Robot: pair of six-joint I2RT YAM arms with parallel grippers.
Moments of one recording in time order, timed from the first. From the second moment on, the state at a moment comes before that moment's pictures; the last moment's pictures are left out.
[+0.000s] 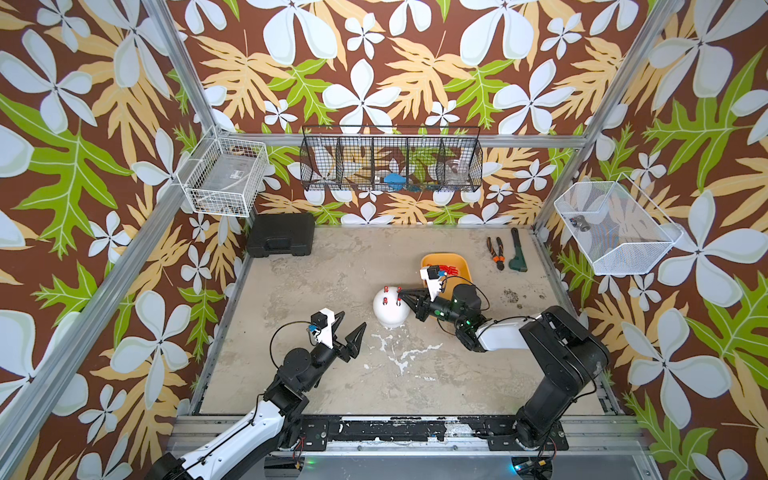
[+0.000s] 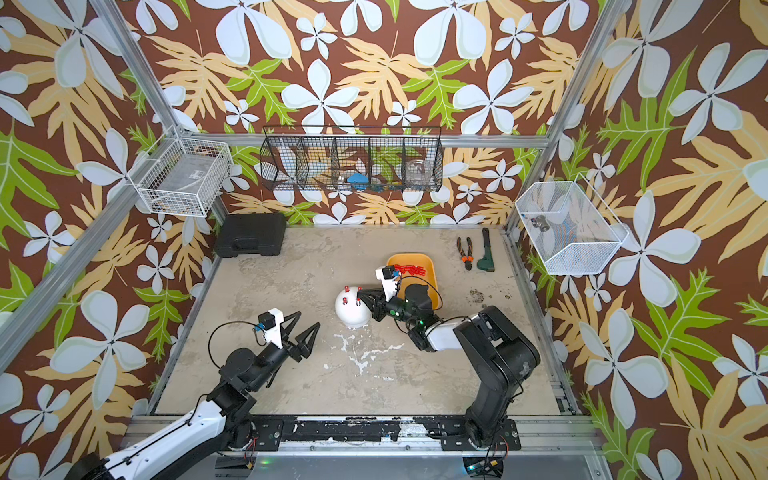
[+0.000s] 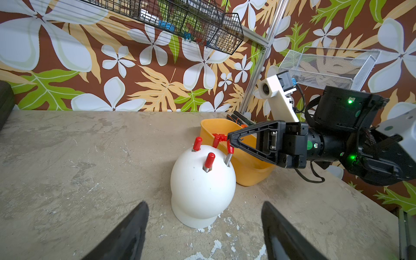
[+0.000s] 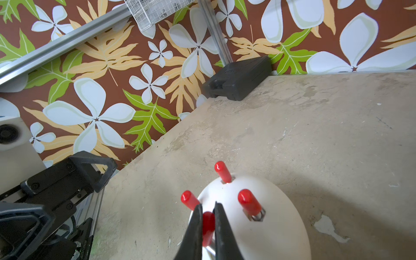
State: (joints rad) left arm -0.57 0.65 0.01 0.68 0.01 -0.28; right arm 0.56 1.73 0.63 0.99 -0.52 0.40
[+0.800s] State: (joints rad) left arm -0.57 0.67 0.01 0.68 0.02 -0.28; right arm 0.62 1.63 0.61 0.86 -0.42 0.24
